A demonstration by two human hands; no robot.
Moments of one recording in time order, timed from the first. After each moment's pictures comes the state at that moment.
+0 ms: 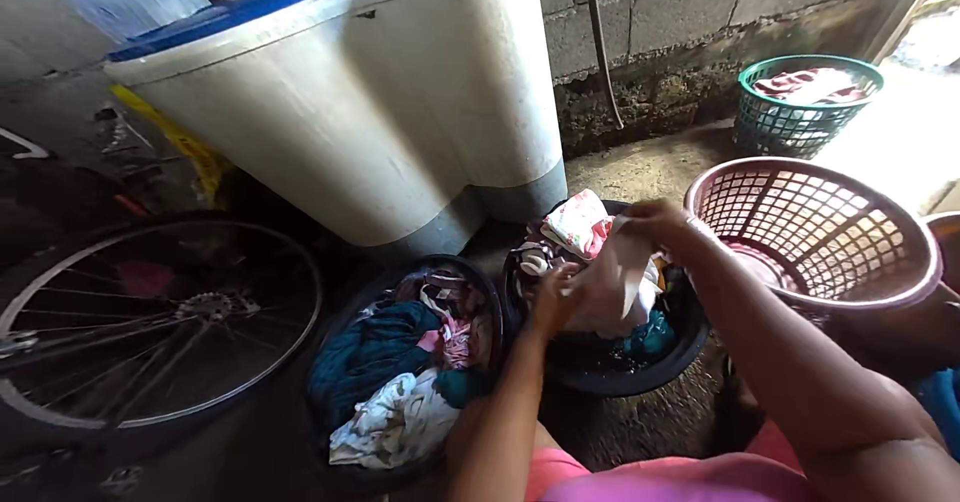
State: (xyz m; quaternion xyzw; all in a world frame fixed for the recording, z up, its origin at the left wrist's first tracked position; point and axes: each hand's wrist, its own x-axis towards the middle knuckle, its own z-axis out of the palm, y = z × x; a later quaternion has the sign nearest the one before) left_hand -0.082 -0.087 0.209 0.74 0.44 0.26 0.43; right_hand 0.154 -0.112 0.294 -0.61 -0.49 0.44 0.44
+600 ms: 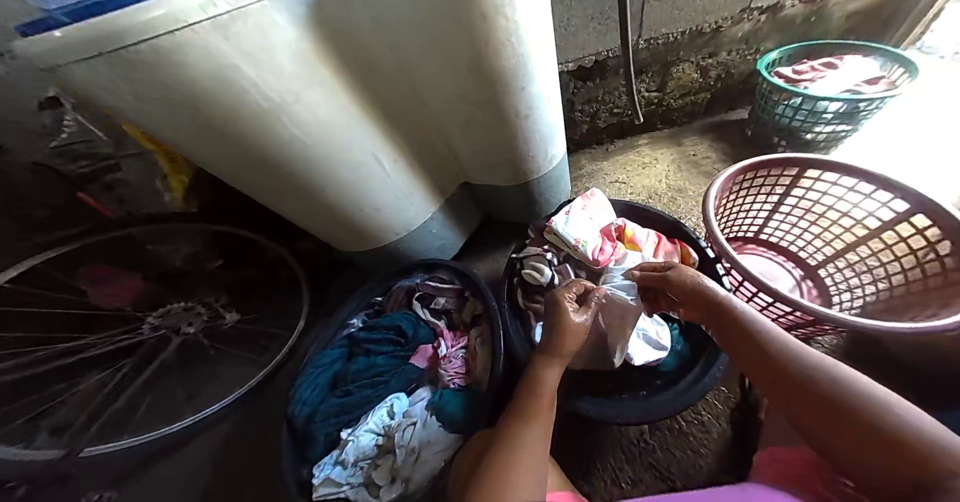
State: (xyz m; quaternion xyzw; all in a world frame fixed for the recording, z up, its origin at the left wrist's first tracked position) left_hand -0.068 -0.068 0.179 0.75 0.37 0.40 0.36; right_hand 0.154 -0.099 0.199 -0.52 -0.33 0.67 0.40
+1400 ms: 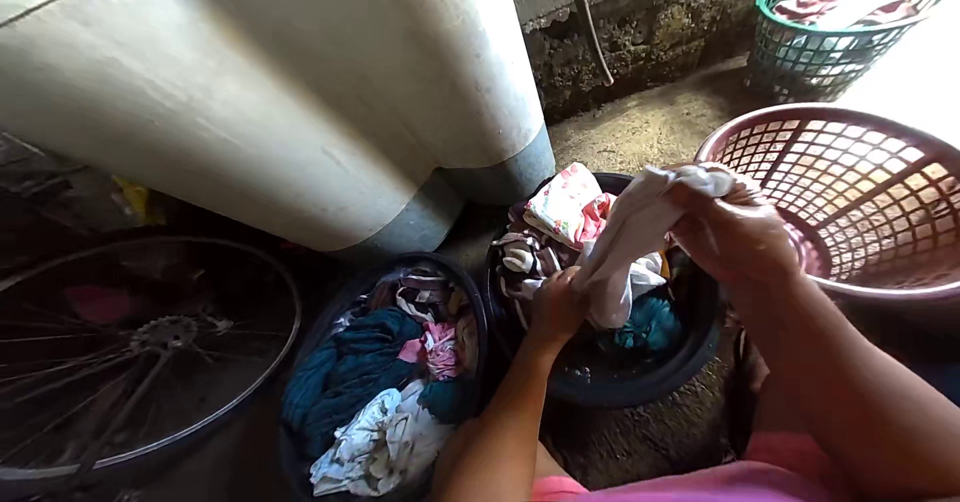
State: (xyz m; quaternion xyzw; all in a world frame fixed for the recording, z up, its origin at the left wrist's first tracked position) left_hand -0.043 -0.058 0.162 0.82 0.49 0.08 0.28; right_hand 0.177 -0.118 0.271 -0.26 -0.41 0.45 0.76
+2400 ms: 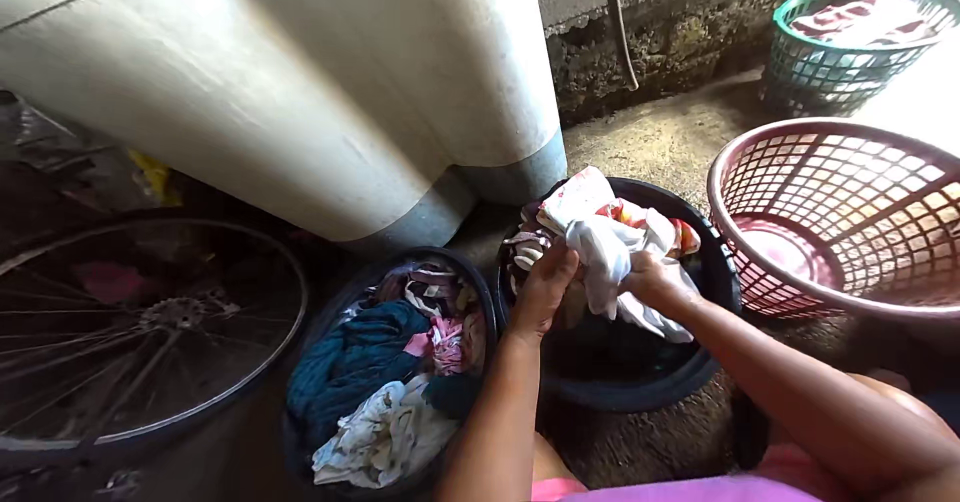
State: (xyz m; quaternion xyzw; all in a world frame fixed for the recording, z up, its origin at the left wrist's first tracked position) left_hand -0.066 -0.046 0.205 0.58 0.34 0.37 0.64; right_hand 0.123 -0.094 0.194 -0.57 -0.52 0.48 0.43
